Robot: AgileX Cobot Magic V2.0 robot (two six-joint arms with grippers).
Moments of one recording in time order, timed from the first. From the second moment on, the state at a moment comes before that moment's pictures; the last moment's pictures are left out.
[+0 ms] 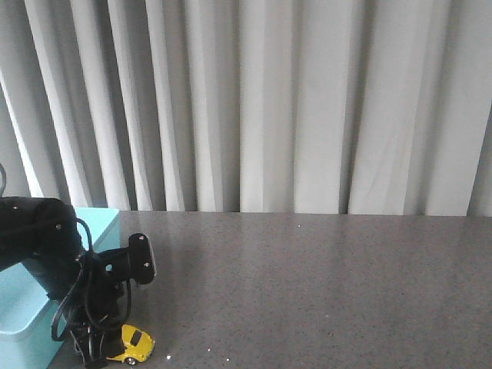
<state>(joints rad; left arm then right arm) -0.22 1.85 -1.51 -0.10 1.03 0.96 0.20 0.82 -0.77 0.06 0.93 0.01</state>
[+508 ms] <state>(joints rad) -0.22 1.96 -1.56 -0.06 1.02 0.99 0.20 0.82 -0.77 0.07 0.93 0.01</state>
